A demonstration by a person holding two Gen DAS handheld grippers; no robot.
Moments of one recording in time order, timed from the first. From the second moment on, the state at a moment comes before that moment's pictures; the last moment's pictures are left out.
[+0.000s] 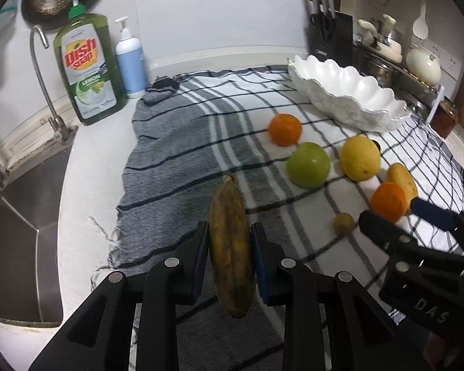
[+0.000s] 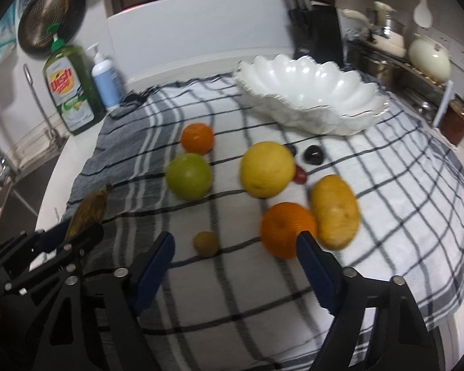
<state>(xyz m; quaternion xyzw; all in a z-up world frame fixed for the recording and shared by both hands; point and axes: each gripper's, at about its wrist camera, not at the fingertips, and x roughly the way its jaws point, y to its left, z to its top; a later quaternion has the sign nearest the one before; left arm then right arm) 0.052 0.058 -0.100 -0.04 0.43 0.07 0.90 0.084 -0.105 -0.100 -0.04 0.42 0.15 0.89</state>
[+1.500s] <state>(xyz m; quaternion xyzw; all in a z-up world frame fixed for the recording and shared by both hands) 0.087 0.037 -0.063 -0.03 0.39 0.03 0.92 0.105 -0.126 -0.085 -0.01 0.40 0.15 0.90</state>
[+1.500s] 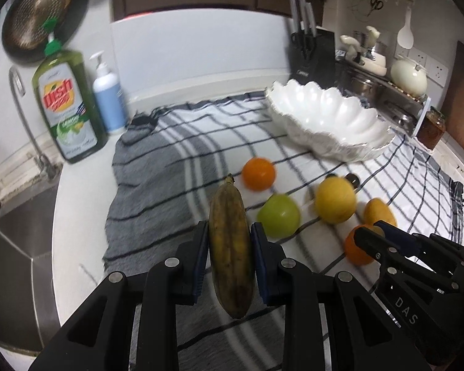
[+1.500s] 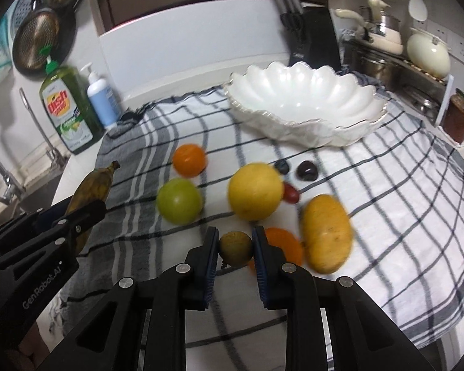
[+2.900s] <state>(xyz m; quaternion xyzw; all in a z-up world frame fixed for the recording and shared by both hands) 0.246 -0.038 0.014 0.02 0.32 -0.06 0.95 0.246 -0.218 -0.001 0.02 0.31 0.03 0.95</state>
